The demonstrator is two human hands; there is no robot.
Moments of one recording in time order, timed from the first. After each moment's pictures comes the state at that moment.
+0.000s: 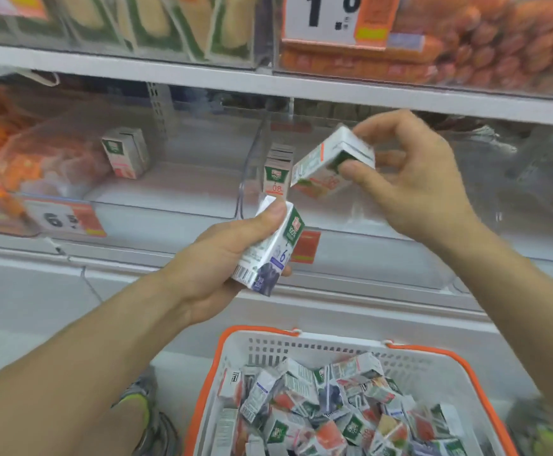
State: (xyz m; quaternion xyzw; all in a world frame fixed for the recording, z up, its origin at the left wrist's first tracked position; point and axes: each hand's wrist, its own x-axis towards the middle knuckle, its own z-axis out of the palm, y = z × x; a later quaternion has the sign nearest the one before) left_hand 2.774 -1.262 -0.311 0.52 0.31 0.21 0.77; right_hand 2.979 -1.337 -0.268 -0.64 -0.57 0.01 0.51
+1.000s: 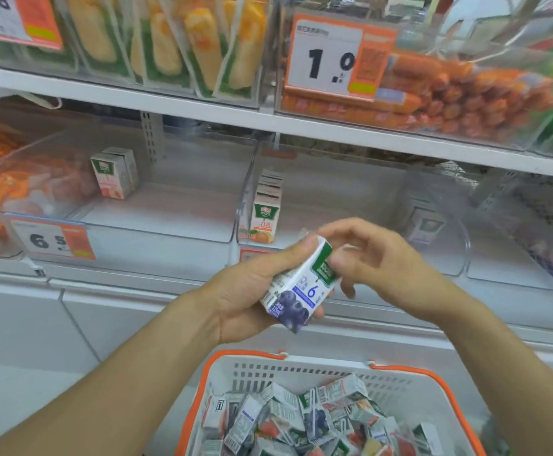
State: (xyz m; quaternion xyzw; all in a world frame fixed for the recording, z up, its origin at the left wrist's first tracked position) left_hand 2.795 -1.269 -0.311 0.49 0.16 0.09 0.85; right_hand 2.968 -1.370 -0.296 -0.59 -0.56 0.34 0.46
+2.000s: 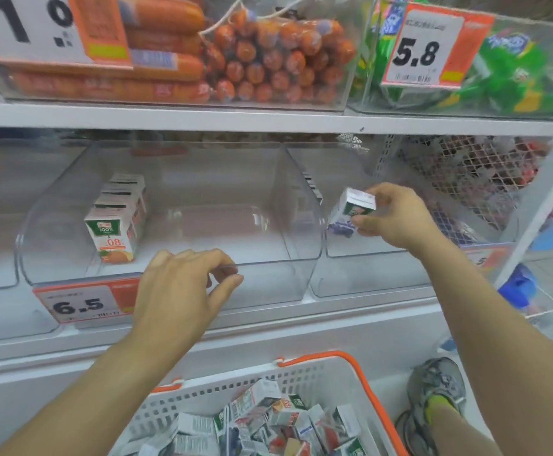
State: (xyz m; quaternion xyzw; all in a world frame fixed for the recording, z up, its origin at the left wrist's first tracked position) left_hand 2.922 -1.296 -0.362 0.92 0.22 0.31 0.09; right_hand 3.212 -1.454 -0.322 -0.85 -0.30 0.07 0.43
